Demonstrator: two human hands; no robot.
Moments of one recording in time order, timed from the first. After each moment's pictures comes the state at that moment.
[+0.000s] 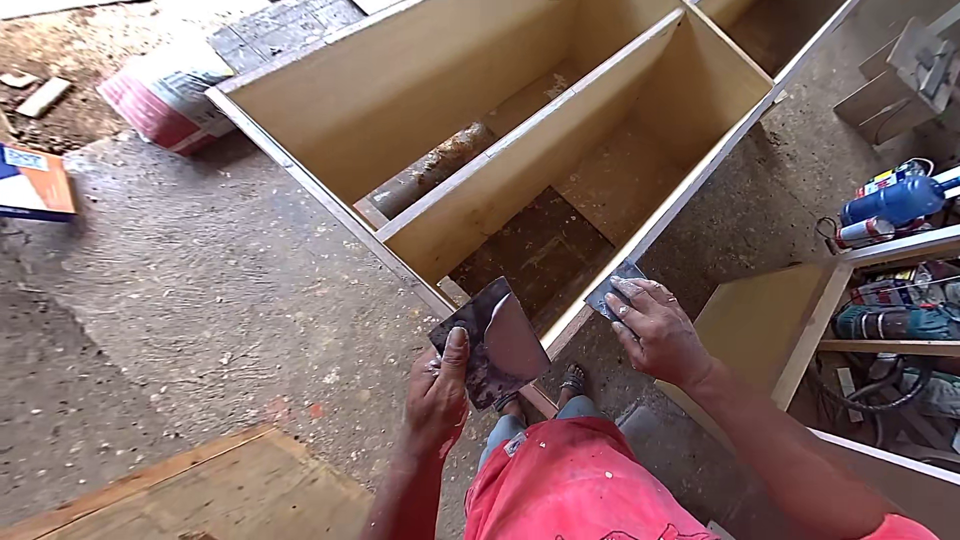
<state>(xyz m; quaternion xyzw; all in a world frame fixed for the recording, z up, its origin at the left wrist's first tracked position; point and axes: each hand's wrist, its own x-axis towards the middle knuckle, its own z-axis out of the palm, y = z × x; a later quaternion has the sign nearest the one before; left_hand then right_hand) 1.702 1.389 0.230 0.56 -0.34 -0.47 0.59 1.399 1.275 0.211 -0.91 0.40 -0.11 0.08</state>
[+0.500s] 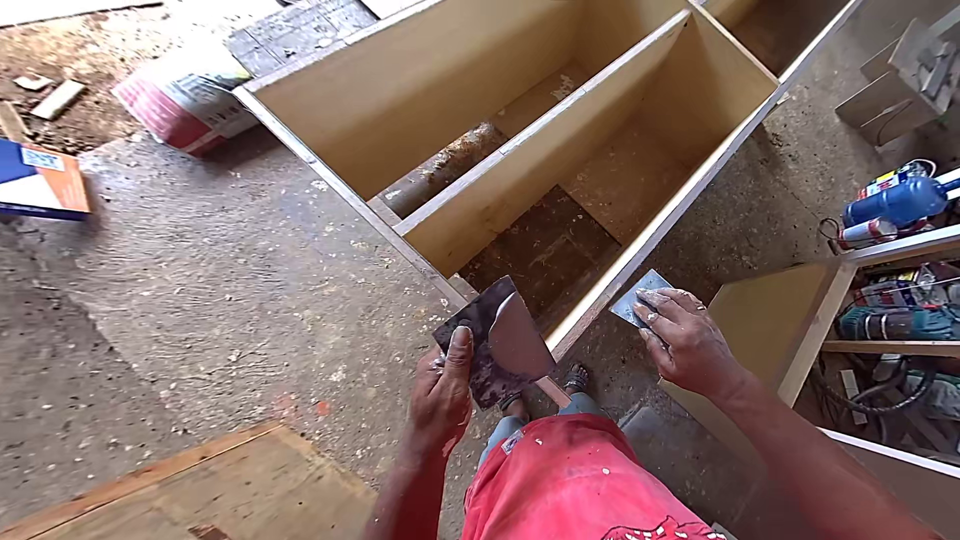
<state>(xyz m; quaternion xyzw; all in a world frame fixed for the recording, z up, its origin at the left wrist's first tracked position) 1.715 1.401 0.229 0.54 -0.34 -0.48 0.61 1.387 1.292 0.222 -0.90 0.41 -0.10 0.07</state>
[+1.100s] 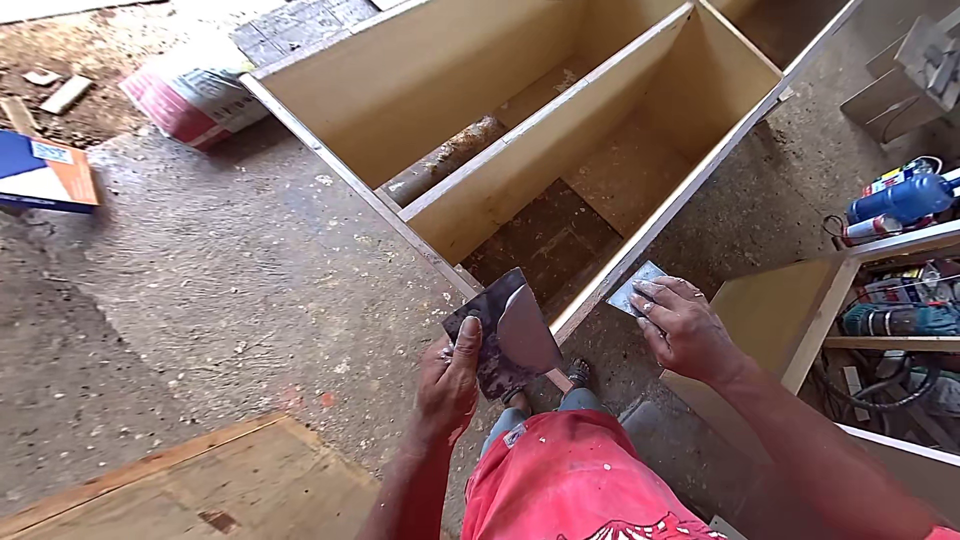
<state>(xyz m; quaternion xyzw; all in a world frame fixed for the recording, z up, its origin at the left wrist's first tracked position) 1.711 1.412 0.233 0.54 -0.35 -0.48 0.60 1.394 1.295 0.225 -0.91 0.40 -0.09 0.07</state>
